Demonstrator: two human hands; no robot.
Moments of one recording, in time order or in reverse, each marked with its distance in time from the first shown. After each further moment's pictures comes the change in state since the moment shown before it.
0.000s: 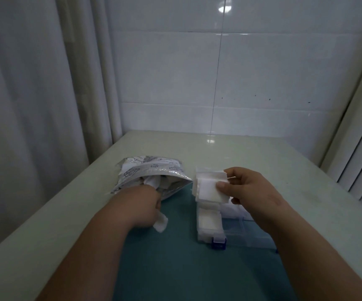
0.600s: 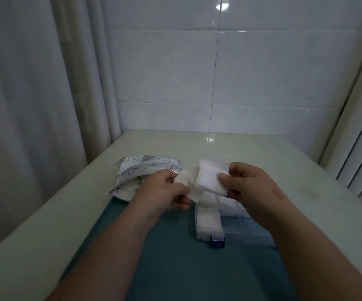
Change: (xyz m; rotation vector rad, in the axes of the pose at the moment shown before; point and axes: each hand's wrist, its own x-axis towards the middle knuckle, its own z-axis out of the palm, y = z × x) left_hand 0.001 0.048 0.003 -1.451 0.139 -0.008; right_hand 0.008 0.009 -0.001 0.305 0.003 0.028
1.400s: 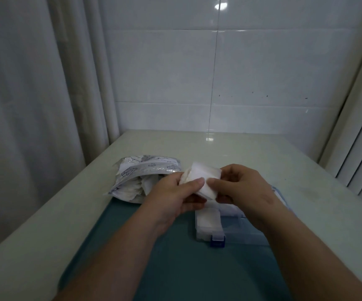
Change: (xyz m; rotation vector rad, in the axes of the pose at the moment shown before) left_hand -0.006 -0.004 0.018 -0.254 -0.171 0.017; right_hand -0.007 -0.003 0.013 -0.184 0.061 -0.027
